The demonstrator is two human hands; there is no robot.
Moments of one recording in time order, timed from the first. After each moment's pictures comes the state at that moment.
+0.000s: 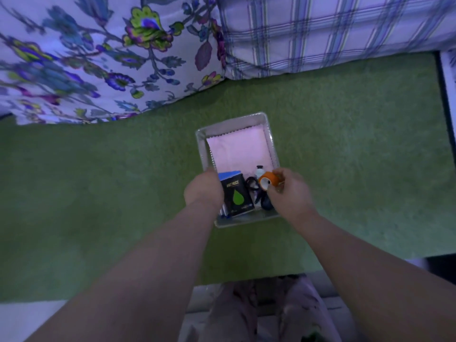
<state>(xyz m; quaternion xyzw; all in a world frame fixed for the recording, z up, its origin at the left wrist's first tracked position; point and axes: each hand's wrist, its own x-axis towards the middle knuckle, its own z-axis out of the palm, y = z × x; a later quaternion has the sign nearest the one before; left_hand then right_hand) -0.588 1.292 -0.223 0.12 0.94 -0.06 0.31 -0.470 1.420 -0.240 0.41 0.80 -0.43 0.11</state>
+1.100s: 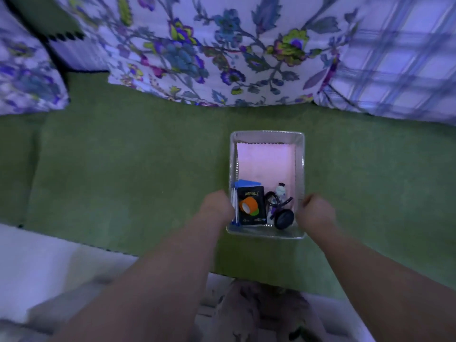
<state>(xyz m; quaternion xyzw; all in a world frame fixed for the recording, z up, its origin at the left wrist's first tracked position) -0.610 1.142 -0.174 0.04 0.89 -0.01 0.46 -0.530 1.326 -0.188 0.41 0.82 -0.28 0.29</state>
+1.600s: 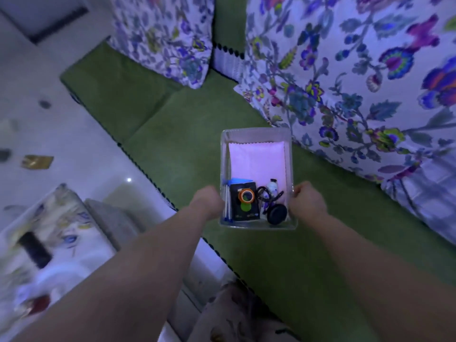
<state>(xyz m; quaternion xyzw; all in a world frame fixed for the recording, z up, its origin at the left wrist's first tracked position) -0.543 1.012 -0.045 -0.27 0.89 0.18 0.31 -0.594 1.222 -0.060 0.10 0.92 -0.28 0.25</state>
